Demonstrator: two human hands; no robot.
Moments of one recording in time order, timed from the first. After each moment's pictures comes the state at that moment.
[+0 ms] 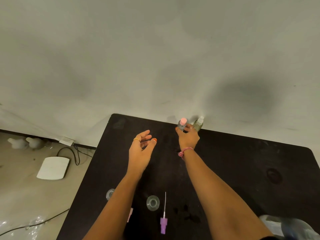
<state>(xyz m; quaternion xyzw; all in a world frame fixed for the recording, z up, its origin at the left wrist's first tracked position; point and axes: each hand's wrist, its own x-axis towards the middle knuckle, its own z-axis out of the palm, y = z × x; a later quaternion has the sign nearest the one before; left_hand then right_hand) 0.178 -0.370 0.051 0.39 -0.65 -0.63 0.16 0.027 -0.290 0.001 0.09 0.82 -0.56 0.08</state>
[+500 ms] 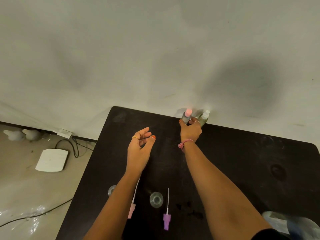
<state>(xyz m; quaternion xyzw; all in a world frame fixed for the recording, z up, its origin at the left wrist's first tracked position) 0.187 -0.381 0.039 0.39 -0.63 -0.65 0.16 0.017 -0.307 -0.014 0.13 0.83 -0.54 0.05</state>
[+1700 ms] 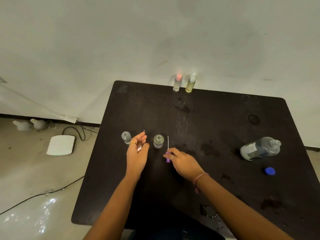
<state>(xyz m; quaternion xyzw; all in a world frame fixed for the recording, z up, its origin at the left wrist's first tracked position) 0.352 -0.294 0.043 0.41 -0.61 -0.66 0.12 0.259 -0.130 -0.009 -0.49 0.85 -0.10 0.19</state>
